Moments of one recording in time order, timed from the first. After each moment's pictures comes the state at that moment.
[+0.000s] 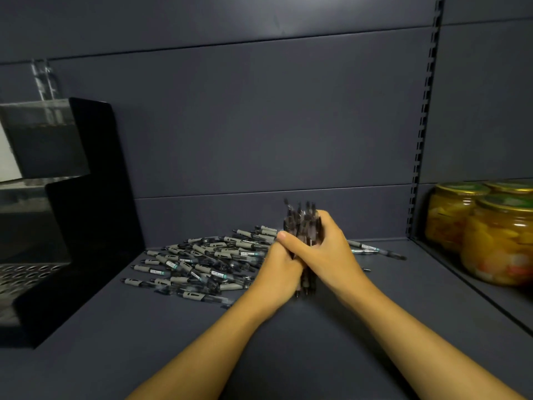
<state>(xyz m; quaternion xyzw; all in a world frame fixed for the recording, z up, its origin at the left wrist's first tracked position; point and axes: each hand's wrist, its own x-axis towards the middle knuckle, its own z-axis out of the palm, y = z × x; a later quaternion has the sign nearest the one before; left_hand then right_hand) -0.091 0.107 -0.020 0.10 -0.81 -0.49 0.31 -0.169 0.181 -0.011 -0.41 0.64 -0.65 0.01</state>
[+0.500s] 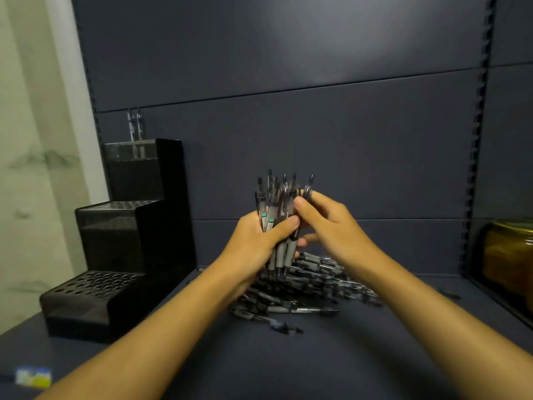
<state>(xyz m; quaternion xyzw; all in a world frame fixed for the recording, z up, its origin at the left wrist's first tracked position) -0.001 0.078 0.081 0.10 -0.74 -0.55 0.38 -0.126 0.163 0.083 -0.55 0.55 -0.62 0.09</state>
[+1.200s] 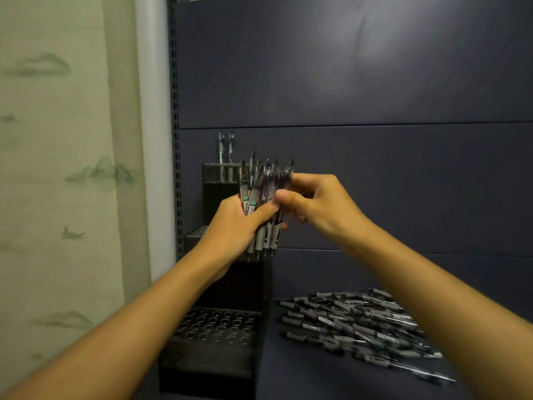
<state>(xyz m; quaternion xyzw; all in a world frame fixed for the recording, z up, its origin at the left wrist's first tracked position) 0.183 -0.116 0.145 0.07 -0.77 -0.47 0.43 0.055 -0.017 0.169 -0.60 0.59 -0.55 -0.03</state>
